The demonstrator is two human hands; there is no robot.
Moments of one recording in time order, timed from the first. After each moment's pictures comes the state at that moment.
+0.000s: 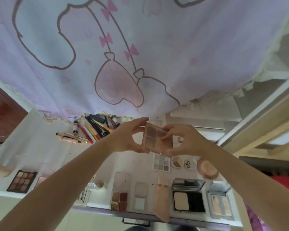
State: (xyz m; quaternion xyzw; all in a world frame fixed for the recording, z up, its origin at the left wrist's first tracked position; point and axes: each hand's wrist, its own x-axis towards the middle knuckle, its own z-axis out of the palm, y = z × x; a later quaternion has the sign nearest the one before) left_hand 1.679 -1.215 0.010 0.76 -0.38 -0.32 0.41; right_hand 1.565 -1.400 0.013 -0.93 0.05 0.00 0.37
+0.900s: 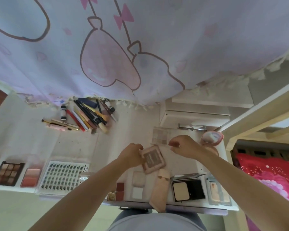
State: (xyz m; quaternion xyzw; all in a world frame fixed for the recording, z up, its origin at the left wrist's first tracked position) left_hand 1.651 -1.235 -0.129 0.88 -0.26 -0.38 0.15; right_hand 1.563 -1.421 -0.096 -0.92 0.16 0.22 0.28
